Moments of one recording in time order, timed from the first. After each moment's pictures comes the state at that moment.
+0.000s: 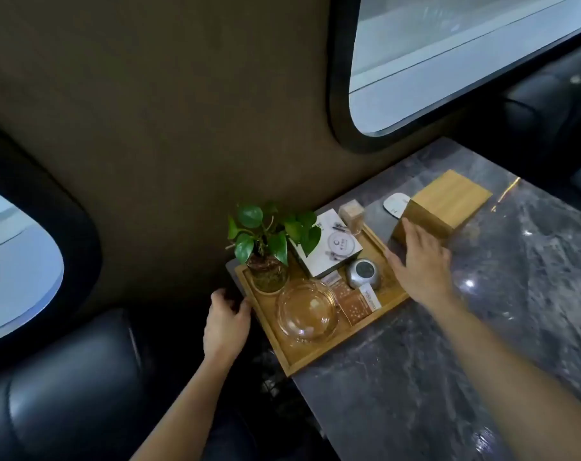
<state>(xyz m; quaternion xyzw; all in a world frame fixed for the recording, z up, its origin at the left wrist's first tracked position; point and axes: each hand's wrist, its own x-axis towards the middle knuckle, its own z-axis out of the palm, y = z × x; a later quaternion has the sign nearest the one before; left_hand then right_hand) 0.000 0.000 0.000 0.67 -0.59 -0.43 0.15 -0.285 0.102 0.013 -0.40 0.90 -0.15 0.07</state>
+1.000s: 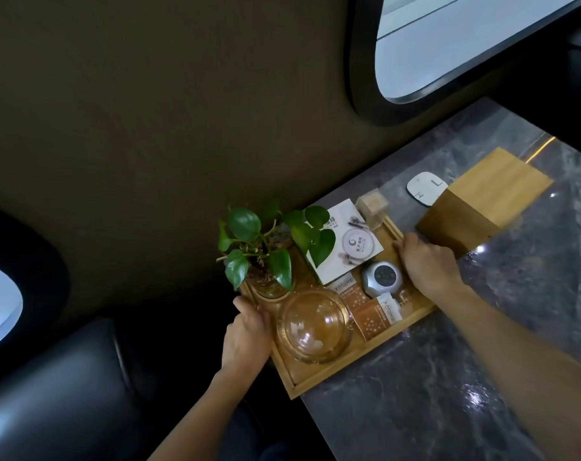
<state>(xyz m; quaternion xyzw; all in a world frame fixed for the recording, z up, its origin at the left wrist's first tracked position) -0.030 0.002 -0.016 0.63 -0.69 -0.37 0.04 -0.315 0.065 -0.048 -0.54 0.84 -0.01 0.00</state>
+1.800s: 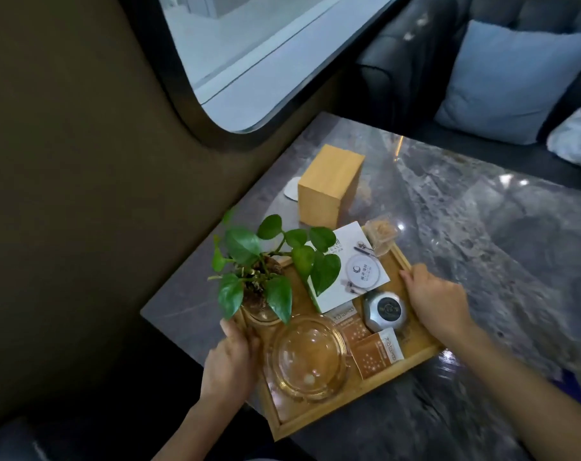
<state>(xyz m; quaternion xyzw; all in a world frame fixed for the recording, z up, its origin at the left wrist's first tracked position) -0.063 0.066 0.016 0.42 -0.87 -0.26 -0.07 -0.300 0.270 -0.015 -0.36 0.92 -0.05 -0.12</state>
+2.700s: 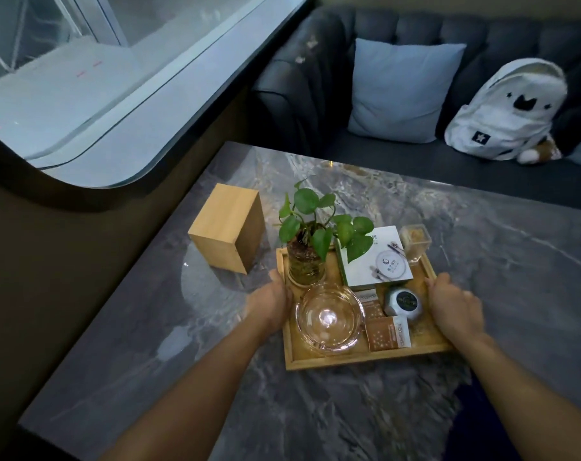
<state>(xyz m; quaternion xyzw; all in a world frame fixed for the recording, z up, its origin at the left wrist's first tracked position) -0.302 0.126 -0.015 0.19 -0.94 -0.23 -0.15 -0.388 0.402 -0.016 -0.05 1.00 -0.02 0.04</state>
